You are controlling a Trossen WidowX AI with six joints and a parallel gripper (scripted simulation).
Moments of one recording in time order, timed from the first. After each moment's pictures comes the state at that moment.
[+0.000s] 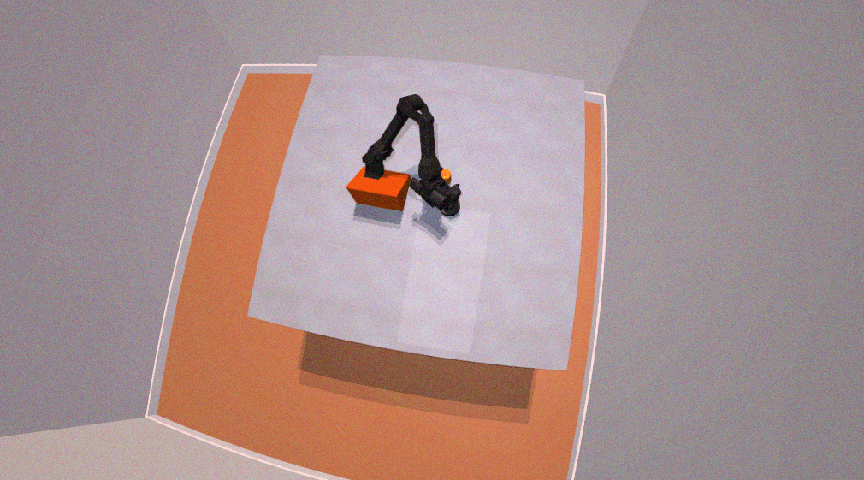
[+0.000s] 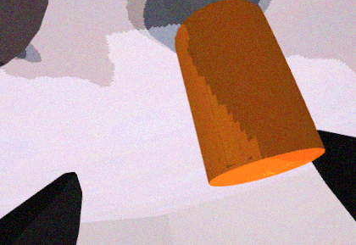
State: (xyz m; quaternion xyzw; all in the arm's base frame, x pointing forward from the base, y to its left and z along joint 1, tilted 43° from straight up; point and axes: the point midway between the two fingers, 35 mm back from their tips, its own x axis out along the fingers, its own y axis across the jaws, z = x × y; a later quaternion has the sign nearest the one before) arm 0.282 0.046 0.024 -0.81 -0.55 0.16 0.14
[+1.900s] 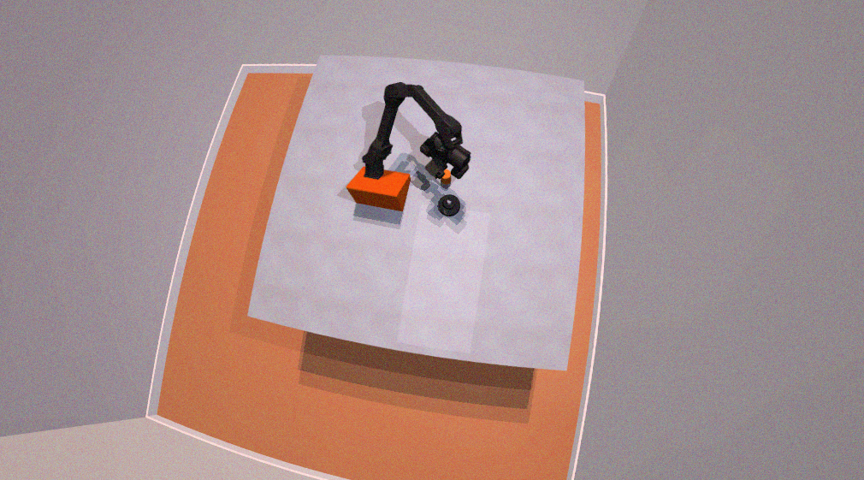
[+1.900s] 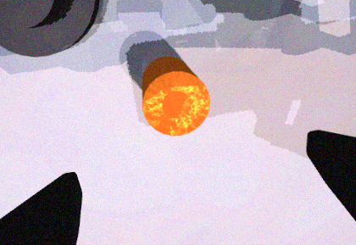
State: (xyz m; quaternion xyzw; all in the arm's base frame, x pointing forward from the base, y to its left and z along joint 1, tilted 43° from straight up) arm 0.275 0.007 0.104 -0.69 -0.58 0.42 -0.13
